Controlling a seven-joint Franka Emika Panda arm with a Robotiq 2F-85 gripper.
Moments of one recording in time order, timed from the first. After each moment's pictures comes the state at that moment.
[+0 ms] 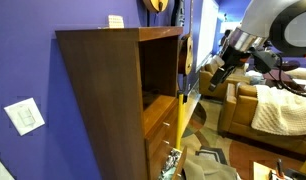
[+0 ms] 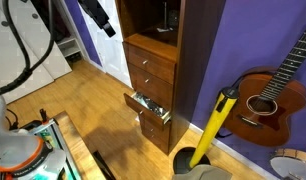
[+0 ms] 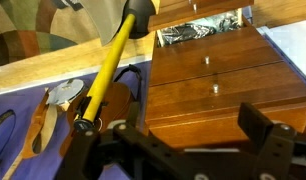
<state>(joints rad) -0.15 -0.77 -0.02 -2.33 -0.09 1.93 0.03</state>
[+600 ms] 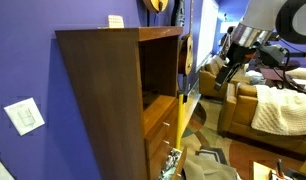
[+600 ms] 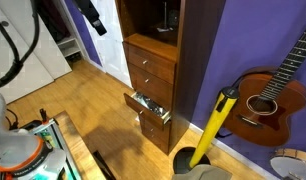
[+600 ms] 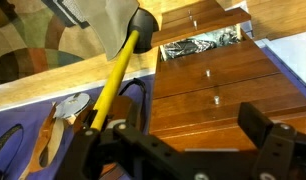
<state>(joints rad) -0.15 -0.77 -0.01 -2.27 -0.10 1.81 0.06</state>
